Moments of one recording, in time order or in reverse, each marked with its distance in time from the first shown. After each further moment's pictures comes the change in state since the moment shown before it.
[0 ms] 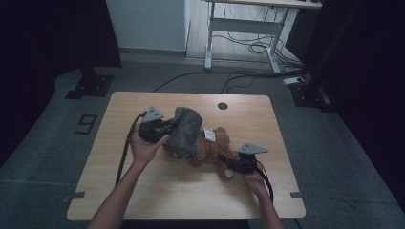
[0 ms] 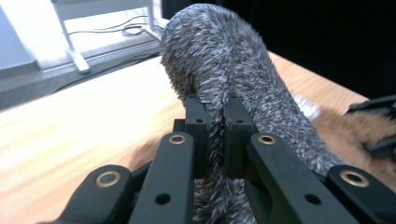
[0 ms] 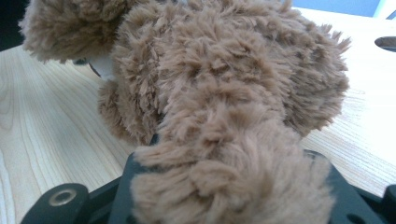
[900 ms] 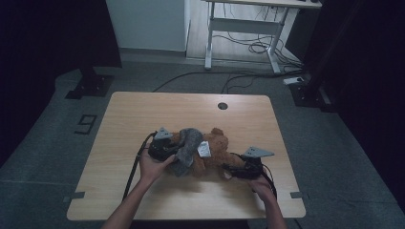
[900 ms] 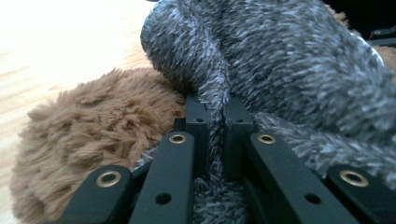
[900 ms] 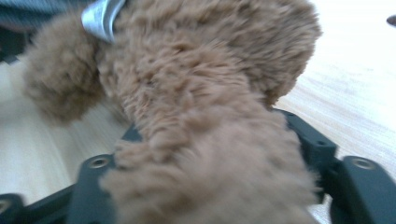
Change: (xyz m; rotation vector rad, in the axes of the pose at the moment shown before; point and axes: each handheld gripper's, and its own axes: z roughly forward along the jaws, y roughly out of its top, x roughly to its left) left arm -0.016 -0.077 0.015 0.135 -0.083 -0.107; right arm 0.008 -0.001 -0.028 0.042 0.044 0.051
